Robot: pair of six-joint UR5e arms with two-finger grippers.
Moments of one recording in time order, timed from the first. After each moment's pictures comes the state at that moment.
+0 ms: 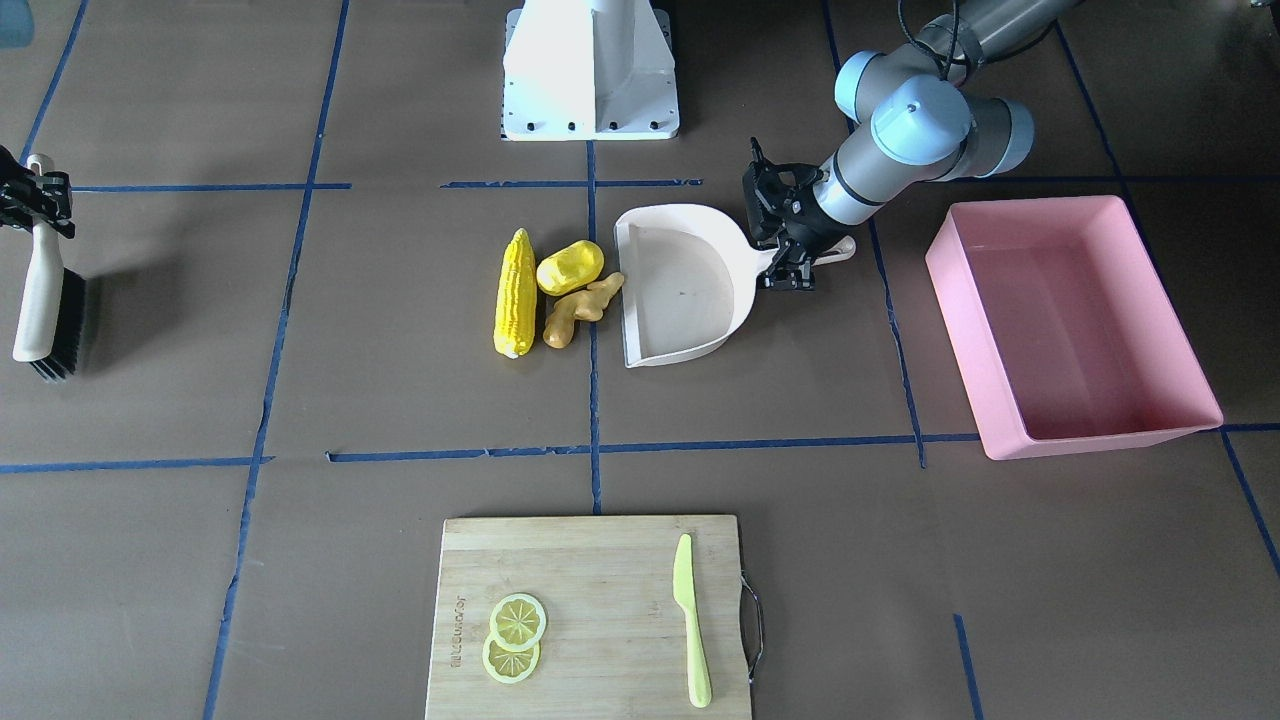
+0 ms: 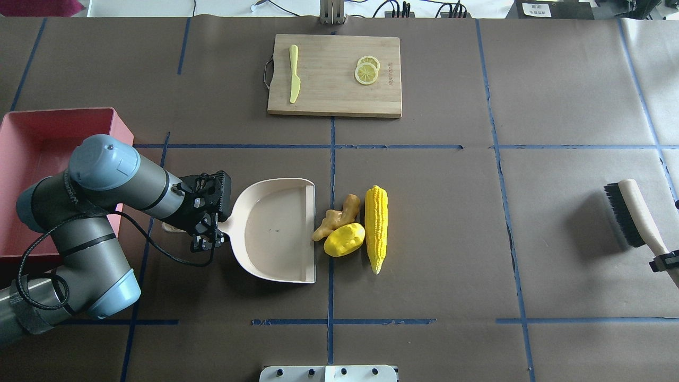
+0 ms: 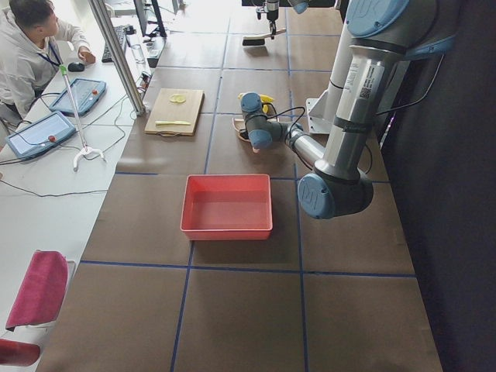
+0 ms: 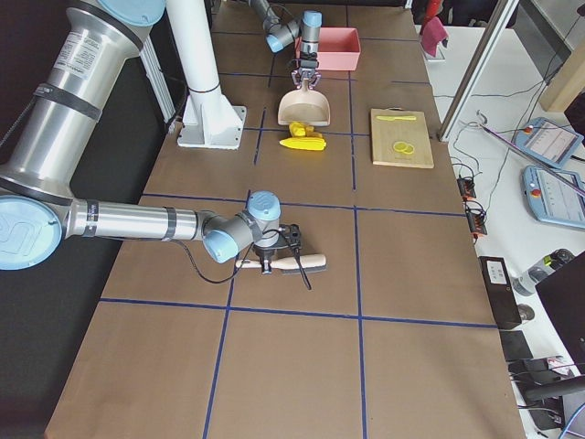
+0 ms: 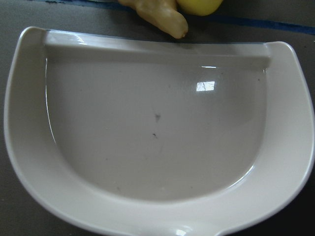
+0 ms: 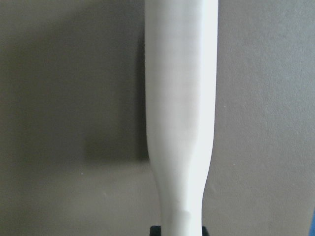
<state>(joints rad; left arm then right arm) -0.60 -1.88 -1.71 -2.15 -2.14 0.23 0.91 -2.00 1.82 -0.91 2.16 0.63</state>
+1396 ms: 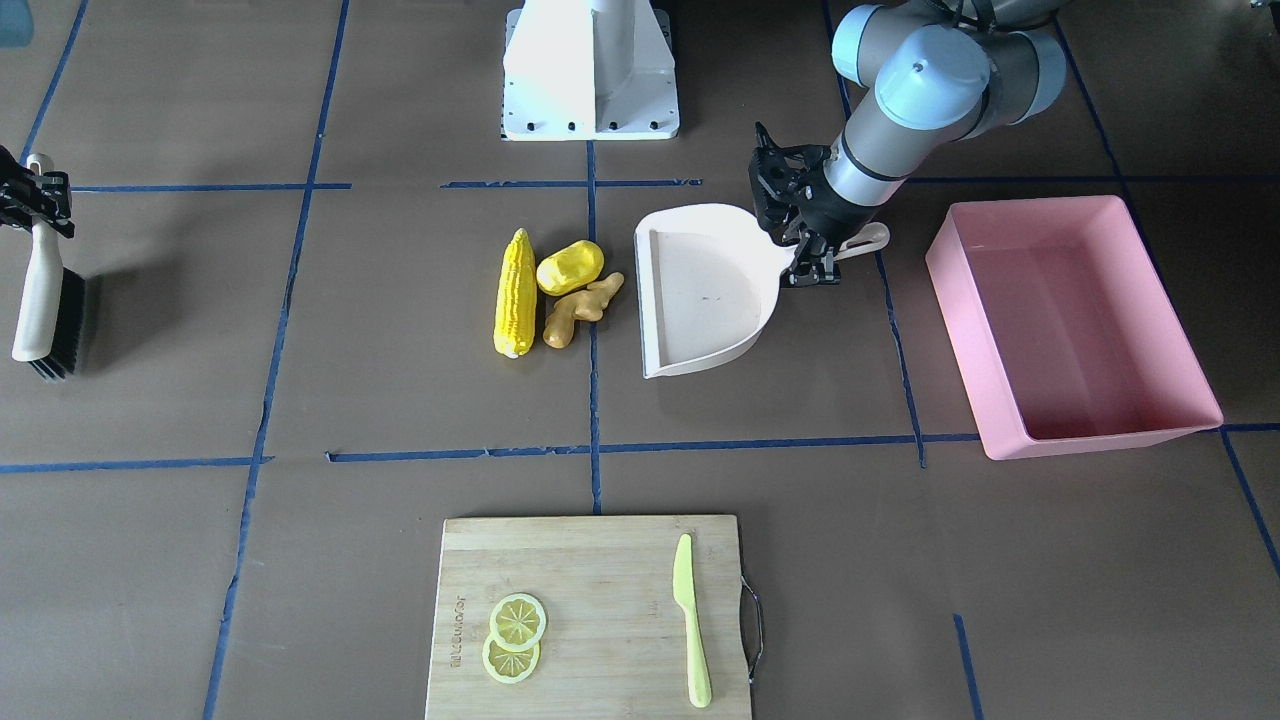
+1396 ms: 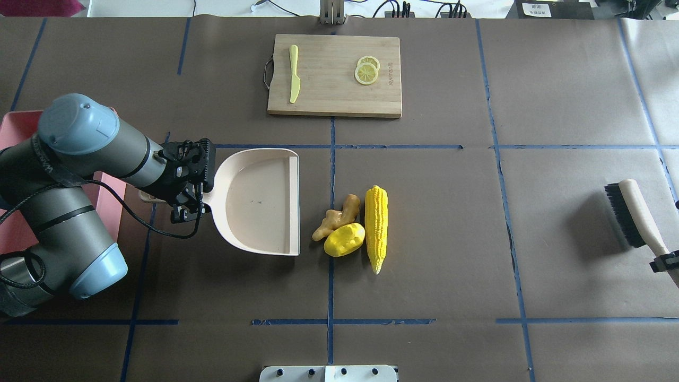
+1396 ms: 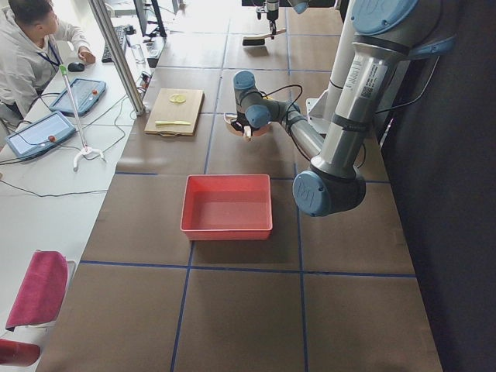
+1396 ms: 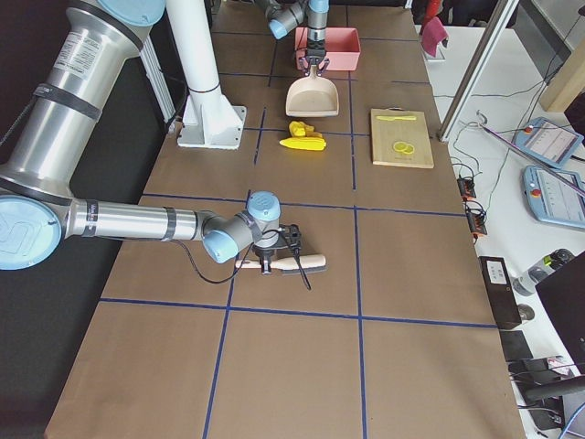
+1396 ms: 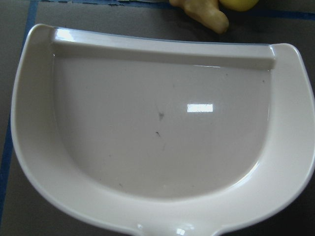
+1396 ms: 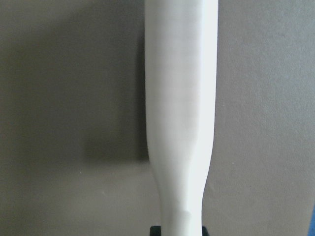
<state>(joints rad) -0.66 -1.95 -1.86 -1.74 -2.11 0.38 0.91 -2.00 1.82 -0.91 2.16 0.63</state>
